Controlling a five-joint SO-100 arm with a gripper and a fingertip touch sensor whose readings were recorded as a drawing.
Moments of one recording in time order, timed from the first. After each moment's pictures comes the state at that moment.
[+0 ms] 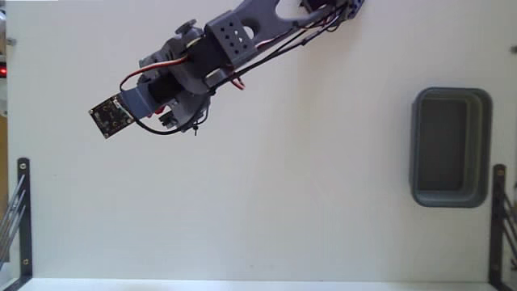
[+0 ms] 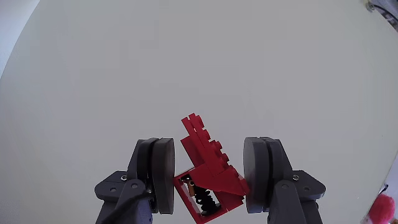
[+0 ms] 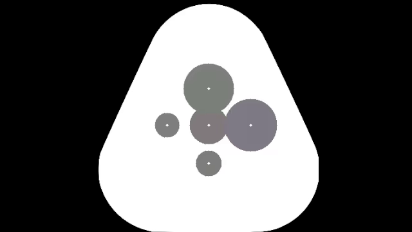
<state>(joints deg) 55.6 84.7 65.1 78.3 -0.1</state>
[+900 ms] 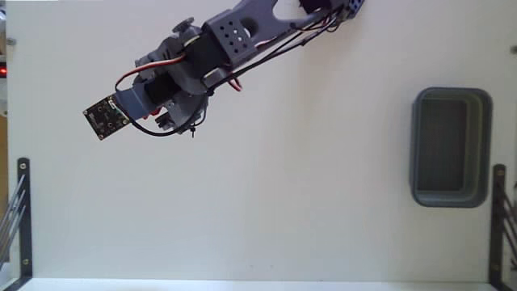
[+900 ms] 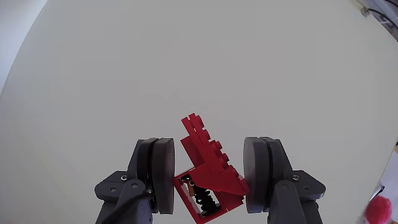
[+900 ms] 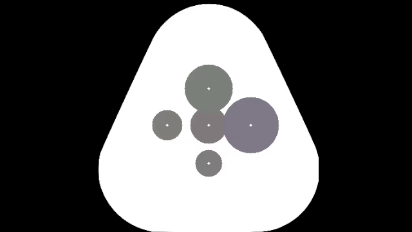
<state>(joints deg) 55.5 82.8 58.2 81.9 -0.1</state>
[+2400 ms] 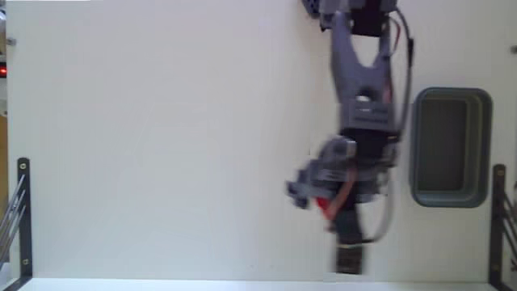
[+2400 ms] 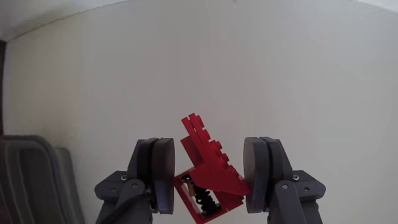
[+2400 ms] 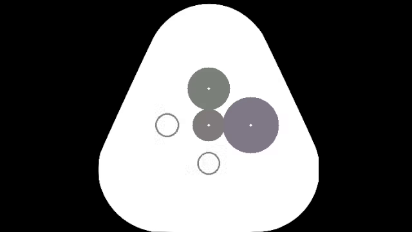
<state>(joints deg) 1.2 84.3 62.1 81.8 -0.2</state>
